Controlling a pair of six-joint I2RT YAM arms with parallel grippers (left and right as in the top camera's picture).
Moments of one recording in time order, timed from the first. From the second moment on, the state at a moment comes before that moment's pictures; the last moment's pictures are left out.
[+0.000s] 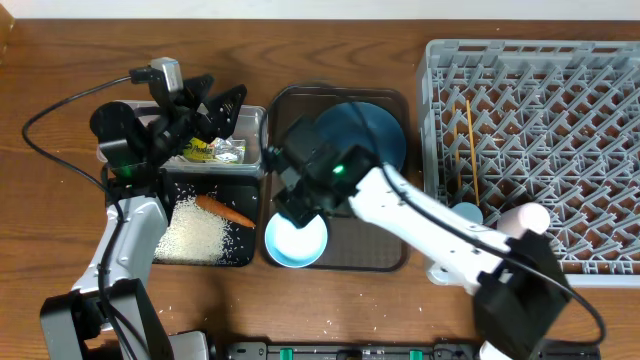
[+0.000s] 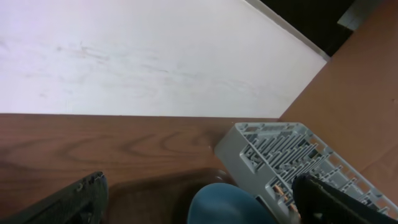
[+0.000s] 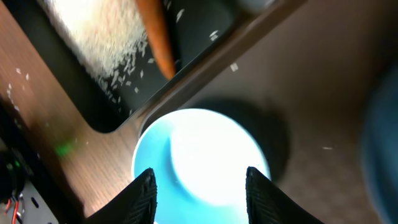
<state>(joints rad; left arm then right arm) 0.21 1.48 0.79 0.61 0.90 -0.42 0.87 1.88 1.52 -0.81 -0.23 0.13</state>
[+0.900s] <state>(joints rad) 0.21 1.48 0.79 0.65 0.90 -0.38 1.06 1.97 1.50 -0.78 -0.17 0.14</state>
